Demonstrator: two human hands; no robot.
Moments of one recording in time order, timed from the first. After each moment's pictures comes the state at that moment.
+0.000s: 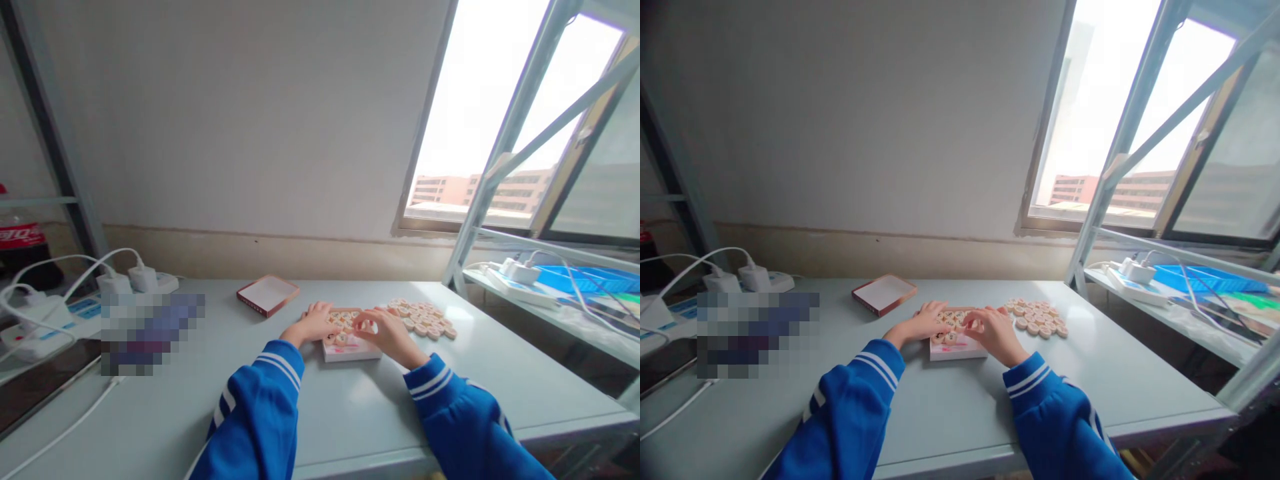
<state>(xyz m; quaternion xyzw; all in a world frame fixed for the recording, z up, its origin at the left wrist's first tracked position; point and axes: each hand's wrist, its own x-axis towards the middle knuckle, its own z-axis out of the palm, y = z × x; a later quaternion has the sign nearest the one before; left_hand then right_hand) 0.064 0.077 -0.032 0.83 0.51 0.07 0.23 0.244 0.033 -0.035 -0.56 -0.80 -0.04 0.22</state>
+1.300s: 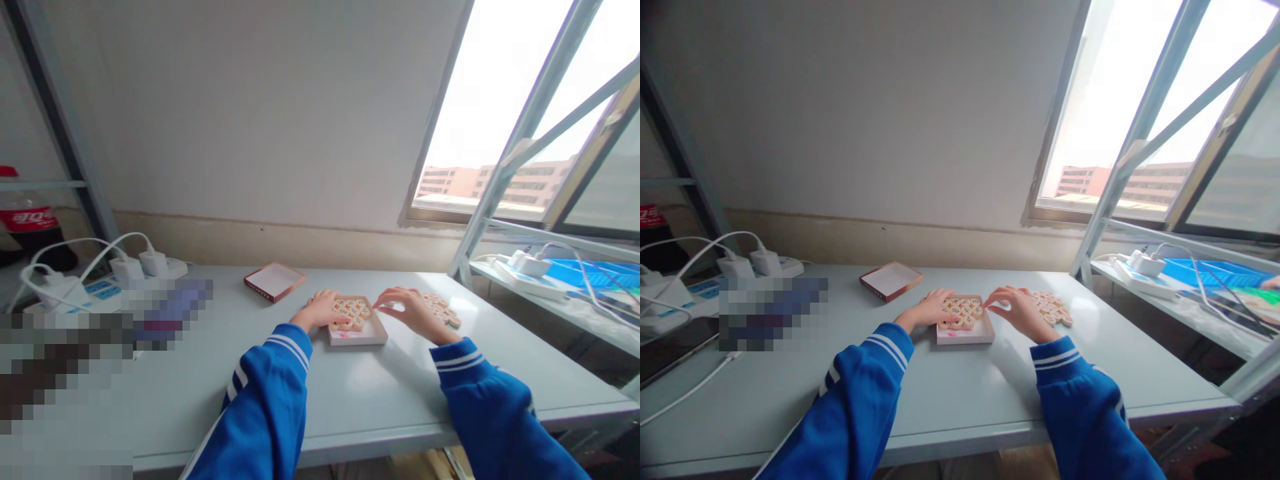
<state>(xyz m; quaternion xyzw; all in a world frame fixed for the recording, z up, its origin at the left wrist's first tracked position) 0.064 0.084 -0.041 0.84 0.49 0.10 0.21 0.283 0.038 -0.017 -0.50 -0.84 -0.03 0.20</state>
